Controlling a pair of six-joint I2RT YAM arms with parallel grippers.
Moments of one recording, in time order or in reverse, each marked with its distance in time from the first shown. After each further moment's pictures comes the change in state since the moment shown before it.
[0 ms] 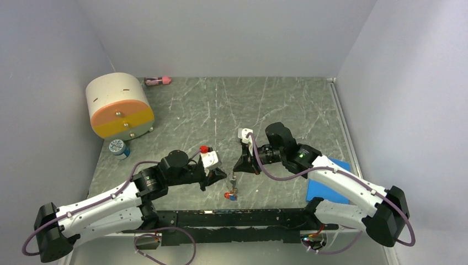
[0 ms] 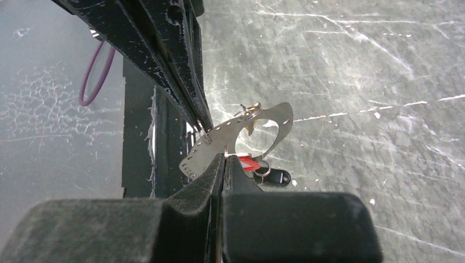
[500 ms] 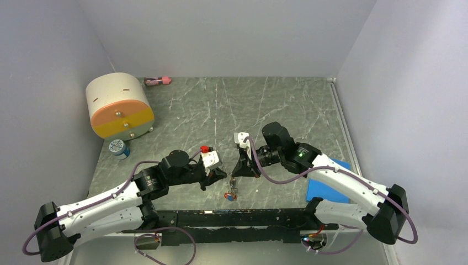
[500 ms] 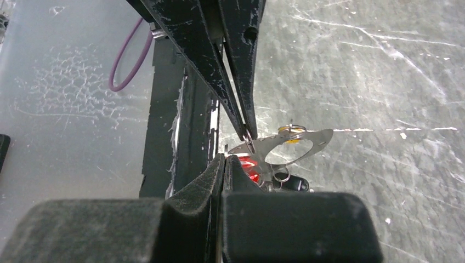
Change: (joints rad) left arm 0.000 0.010 0.002 -0.001 -0.014 0.003; right arm 0.039 0.004 0.060 -0.090 -0.066 -0.059
